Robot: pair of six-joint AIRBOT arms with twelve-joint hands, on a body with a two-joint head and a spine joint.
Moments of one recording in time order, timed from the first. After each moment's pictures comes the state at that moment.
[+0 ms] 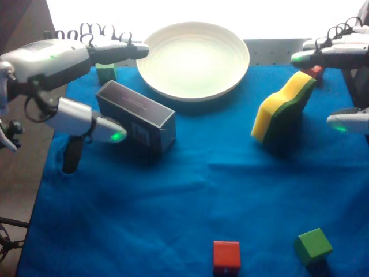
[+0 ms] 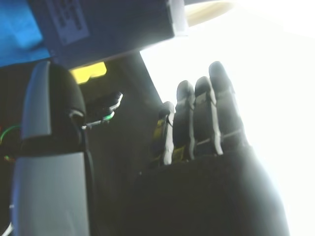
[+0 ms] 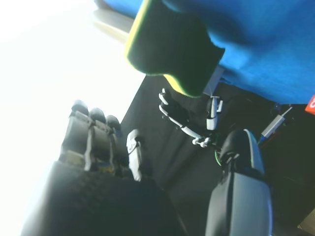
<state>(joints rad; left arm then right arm) 0.69 -1.01 1.28 0.24 -0.56 0.69 -0.95 -0.95 1.34 -0.25 0.96 -0.26</state>
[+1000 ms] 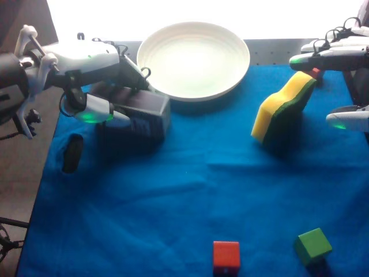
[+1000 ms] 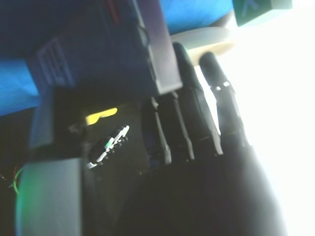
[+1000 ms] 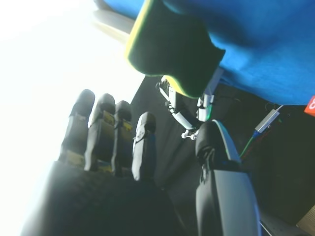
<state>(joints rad) 0.59 -1.13 1.41 0.56 -0.37 0.48 -0.95 -0.95 1.34 -0.25 0.97 -0.26</state>
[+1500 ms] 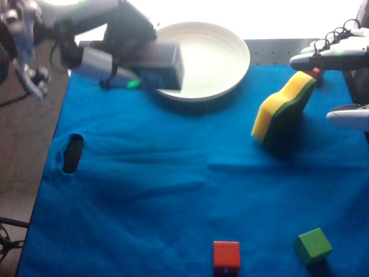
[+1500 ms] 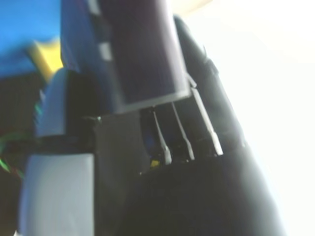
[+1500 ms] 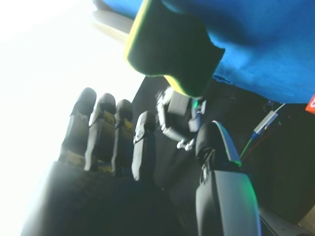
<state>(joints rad) 0.43 -1.10 1.40 0.54 -0.51 0.48 -0.95 -0.95 1.35 -0.25 0.97 -0.25</state>
